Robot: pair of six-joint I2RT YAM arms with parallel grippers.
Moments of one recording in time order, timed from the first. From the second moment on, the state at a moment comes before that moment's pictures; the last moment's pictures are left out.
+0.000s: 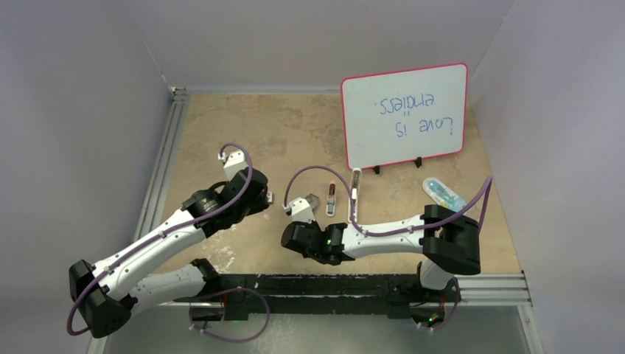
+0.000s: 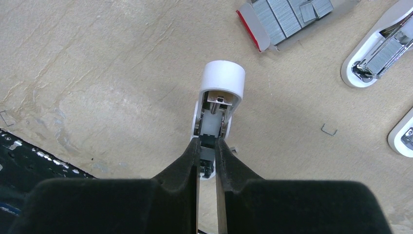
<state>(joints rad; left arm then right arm) -0.80 0.98 0.88 -0.78 -0.48 -0.95 1.36 1.65 0.96 -0.36 0.49 0.70</state>
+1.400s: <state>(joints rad) -0.80 0.99 0.88 -0.78 -0.48 -0.95 1.36 1.62 0.89 -0.26 0.50 0.70</state>
